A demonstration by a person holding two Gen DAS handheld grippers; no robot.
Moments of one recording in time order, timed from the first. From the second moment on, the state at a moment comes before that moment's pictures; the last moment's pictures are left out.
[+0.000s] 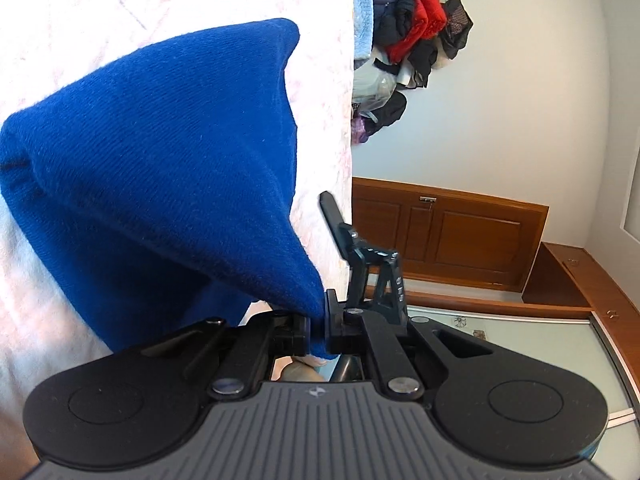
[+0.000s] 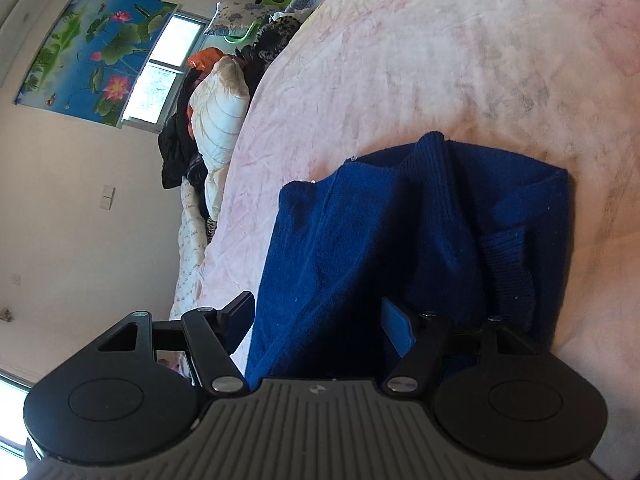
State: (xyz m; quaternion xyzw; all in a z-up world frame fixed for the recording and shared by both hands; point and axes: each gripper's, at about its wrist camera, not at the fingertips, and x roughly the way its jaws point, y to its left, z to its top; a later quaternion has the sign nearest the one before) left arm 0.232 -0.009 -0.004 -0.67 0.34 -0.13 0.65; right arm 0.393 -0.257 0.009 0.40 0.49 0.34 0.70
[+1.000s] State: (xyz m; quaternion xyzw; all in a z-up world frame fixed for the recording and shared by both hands) left arm 0.203 -0.033 -0.028 -0.58 0.44 -0.15 0.67; right arm 0.398 -0.281 0.028 0.28 0.46 0.29 0.79
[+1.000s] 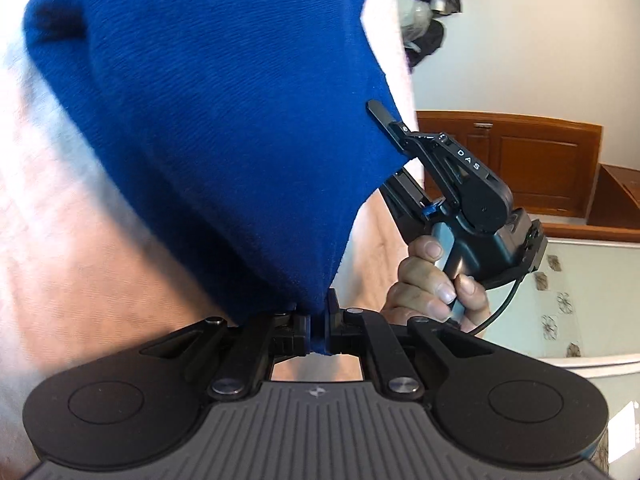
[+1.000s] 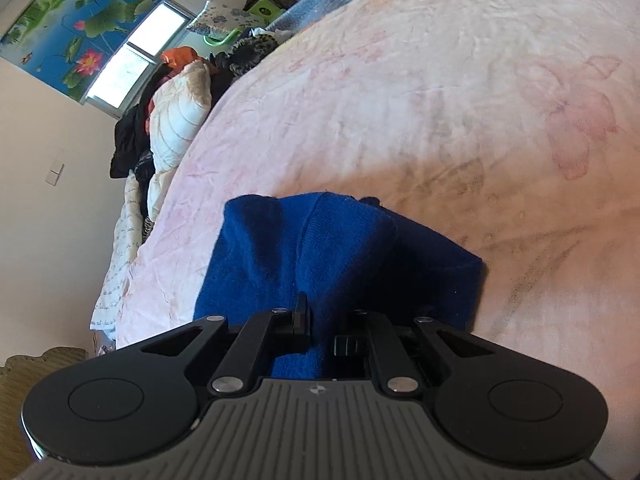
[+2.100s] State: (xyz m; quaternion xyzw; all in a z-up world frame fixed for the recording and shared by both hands) left arm 0.245 0.028 0.026 -0.15 0.36 -0.18 0.90; right arm 0.463 -0.228 0.000 0.29 0.44 0.23 0.82
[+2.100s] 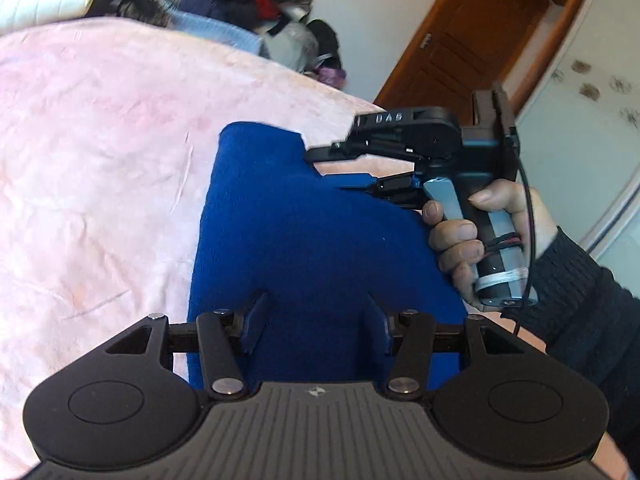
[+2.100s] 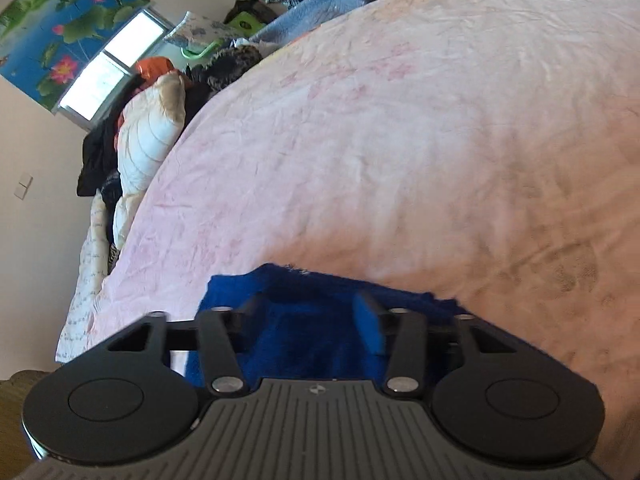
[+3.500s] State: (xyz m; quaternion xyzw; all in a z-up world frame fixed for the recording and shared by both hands) left arm 0.248 0.087 -0.007 -0.39 0.46 -0.23 0.76; right arm 0.368 -0.344 0.004 0.31 0.43 0.19 0.83
